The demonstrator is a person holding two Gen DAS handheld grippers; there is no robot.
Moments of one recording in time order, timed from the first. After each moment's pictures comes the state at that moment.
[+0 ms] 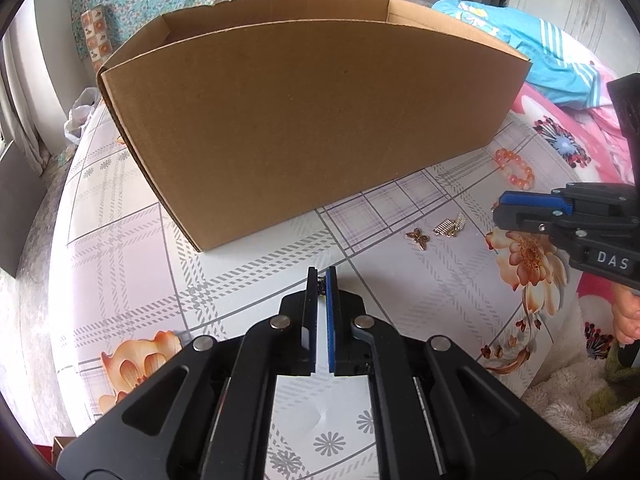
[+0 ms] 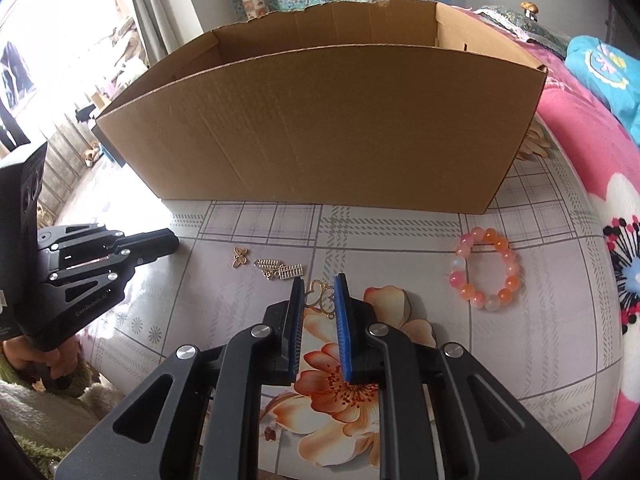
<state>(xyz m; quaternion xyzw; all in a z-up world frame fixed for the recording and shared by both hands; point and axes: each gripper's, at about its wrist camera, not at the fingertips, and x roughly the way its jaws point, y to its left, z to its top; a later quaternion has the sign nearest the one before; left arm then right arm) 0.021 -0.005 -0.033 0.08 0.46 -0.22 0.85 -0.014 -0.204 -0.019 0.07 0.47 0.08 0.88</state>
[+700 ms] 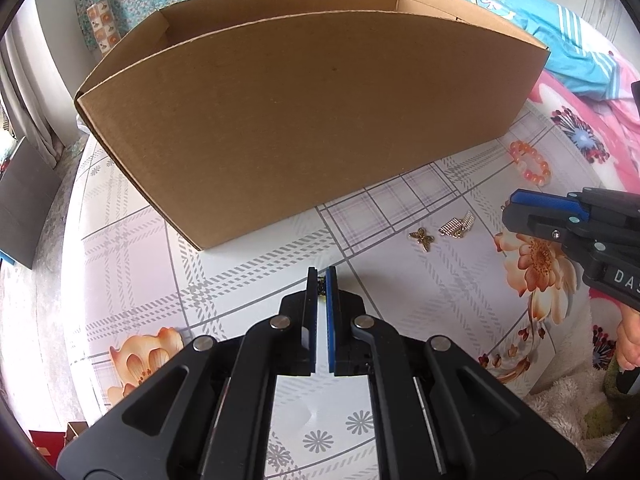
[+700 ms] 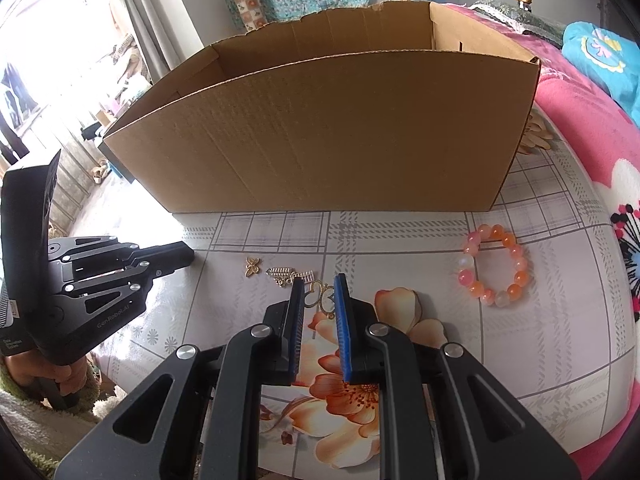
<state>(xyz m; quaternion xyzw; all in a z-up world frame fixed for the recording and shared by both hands) 0.029 -0.033 -0.035 0.10 0.49 -0.19 0.85 -0.023 -0.209 -0.018 0.09 0.46 0.09 0.88</state>
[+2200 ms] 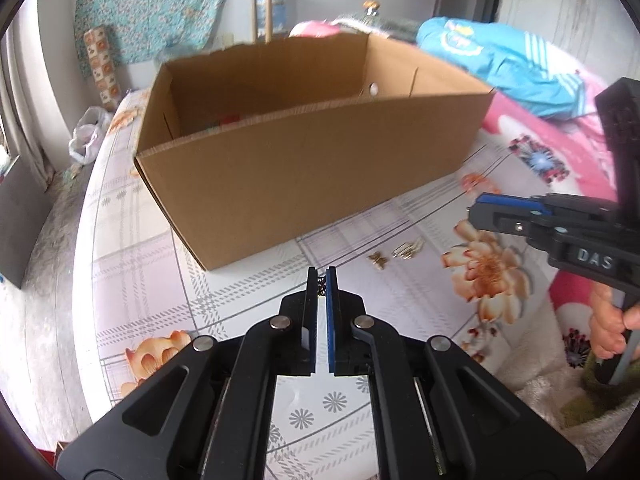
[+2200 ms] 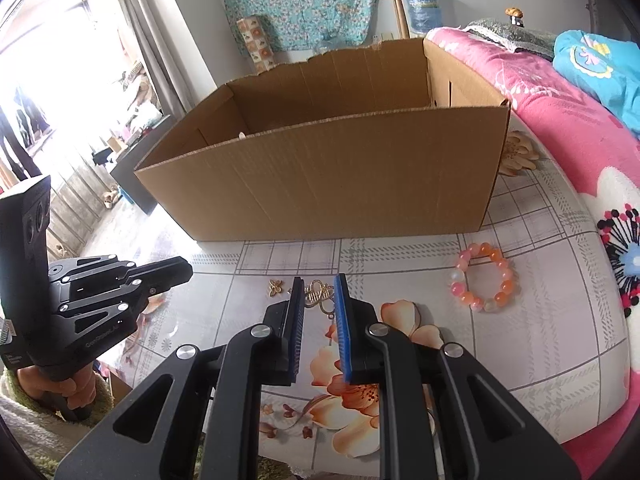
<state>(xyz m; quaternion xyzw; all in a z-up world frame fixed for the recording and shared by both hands) -0.014 -0.014 0.005 0.08 0.42 -0.24 0.87 -0.054 -0.218 0.014 0.12 0.41 0.09 0.90</state>
